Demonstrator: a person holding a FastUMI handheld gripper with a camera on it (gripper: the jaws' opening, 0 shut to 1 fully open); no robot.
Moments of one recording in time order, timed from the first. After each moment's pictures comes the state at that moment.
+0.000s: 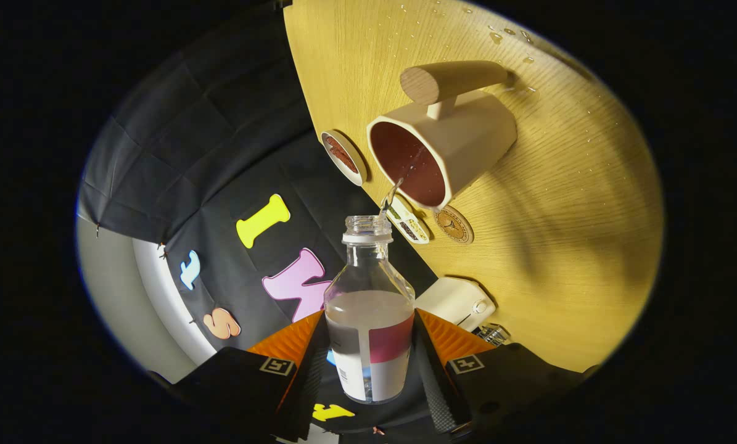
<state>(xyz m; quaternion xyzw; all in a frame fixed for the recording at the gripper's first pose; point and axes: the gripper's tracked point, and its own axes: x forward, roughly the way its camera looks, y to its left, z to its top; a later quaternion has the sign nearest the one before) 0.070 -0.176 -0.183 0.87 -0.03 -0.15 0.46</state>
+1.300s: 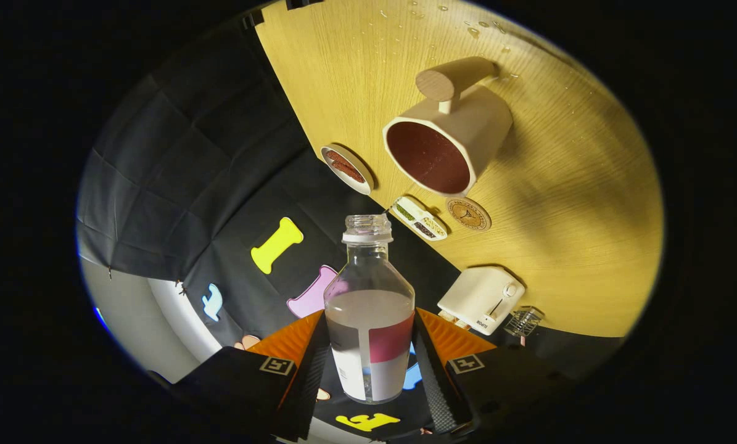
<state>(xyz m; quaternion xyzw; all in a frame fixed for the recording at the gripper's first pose) 0.075 -0.196 -0.155 0.90 -0.06 -0.16 0.40</state>
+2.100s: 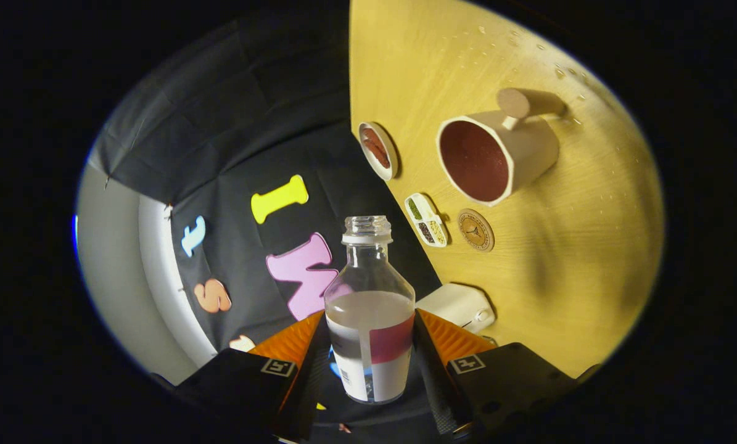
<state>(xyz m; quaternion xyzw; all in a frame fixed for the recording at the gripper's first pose) 0.077 -0.164 -0.148 0.77 0.00 -0.13 0.63</state>
